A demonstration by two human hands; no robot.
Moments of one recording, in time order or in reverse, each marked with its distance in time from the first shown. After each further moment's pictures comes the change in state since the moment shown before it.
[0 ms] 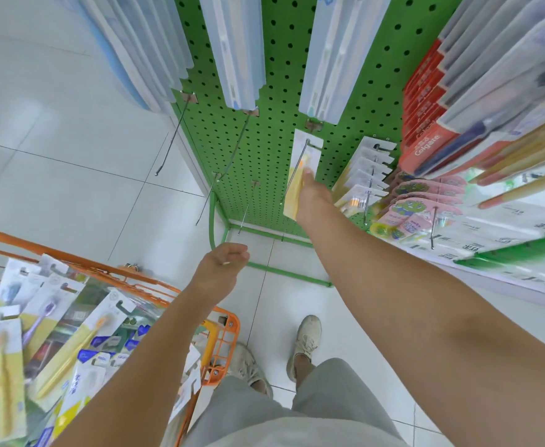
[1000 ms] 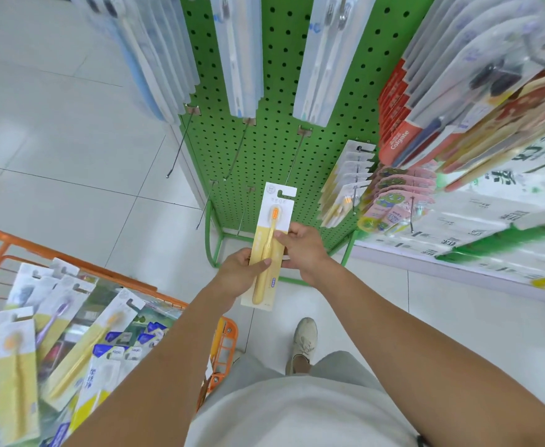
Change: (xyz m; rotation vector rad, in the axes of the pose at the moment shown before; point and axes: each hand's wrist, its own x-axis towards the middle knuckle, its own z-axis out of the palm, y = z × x) left_hand -0.018 -0.007 0.017 -0.043 -0.161 0.030; right_hand -0.072 0.099 -0.032 -0.061 -0.328 -0.277
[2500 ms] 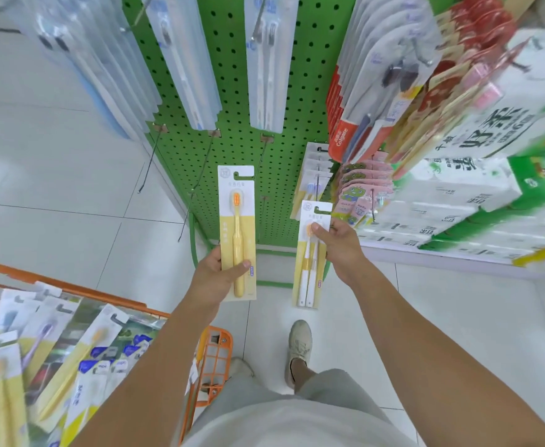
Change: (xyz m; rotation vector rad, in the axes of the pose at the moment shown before) left_hand -0.041 0.013 0.015 -0.210 0.035 0.140; right_hand -0.012 0.016 -0.118 0.157 0.199 -0.167
